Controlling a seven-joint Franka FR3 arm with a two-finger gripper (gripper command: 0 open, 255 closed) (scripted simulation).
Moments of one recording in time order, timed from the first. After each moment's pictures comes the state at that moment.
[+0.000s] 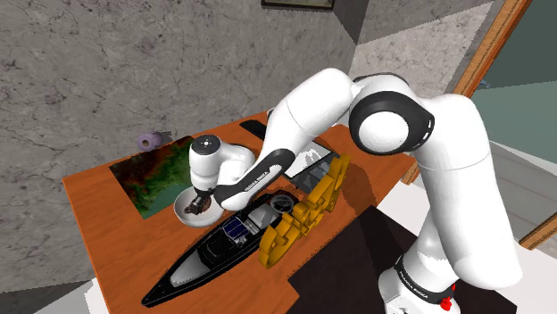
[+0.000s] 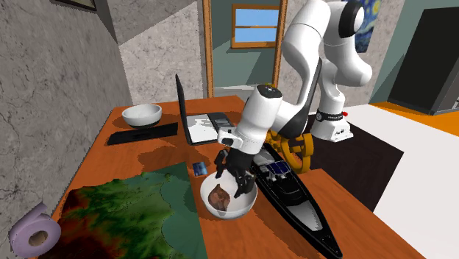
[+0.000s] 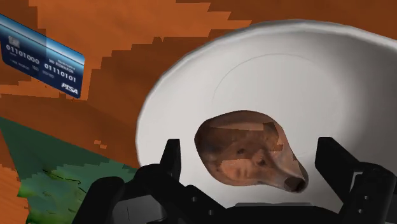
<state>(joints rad) 0.48 0.63 0.01 -1.83 -0.49 2.68 0.37</state>
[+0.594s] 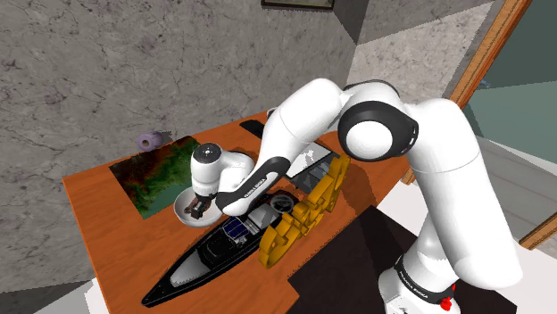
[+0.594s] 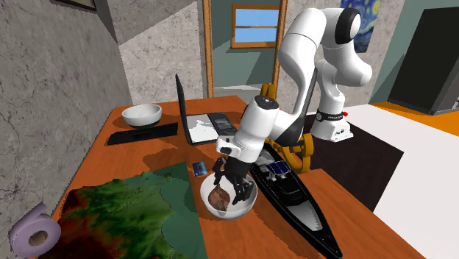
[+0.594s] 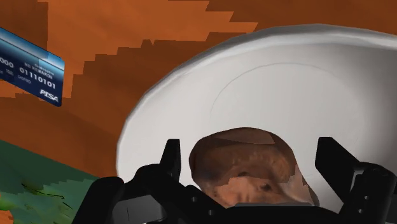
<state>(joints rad) 0.49 0.70 0.00 -1.80 -0.51 2.73 0.38</state>
